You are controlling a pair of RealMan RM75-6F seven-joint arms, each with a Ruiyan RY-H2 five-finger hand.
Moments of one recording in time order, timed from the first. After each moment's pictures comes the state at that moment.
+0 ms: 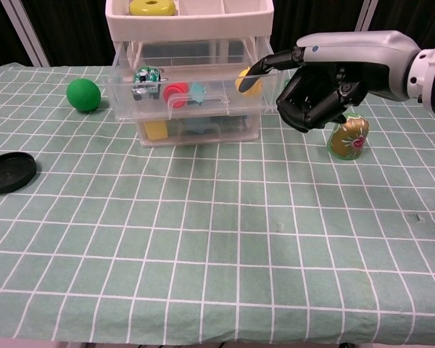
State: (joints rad) left arm -0.02 -1.27 -0.04 -1.47 1.49 1.56 -0.01; right arm 0.77 -1.24 0.17 -1.95 -1.07 0.82 -0.04
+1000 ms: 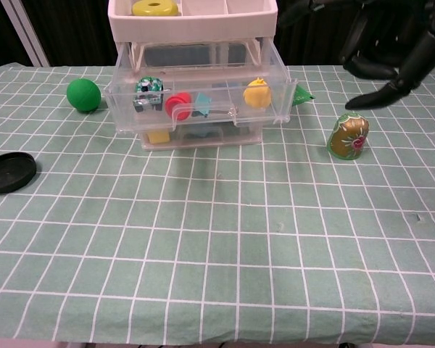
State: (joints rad) left arm 0.01 -1.27 -0.04 -1.46 1.50 1.59 -0.02; right arm 0.82 -0.88 0.16 -2.22 -1.02 0.84 -0.26
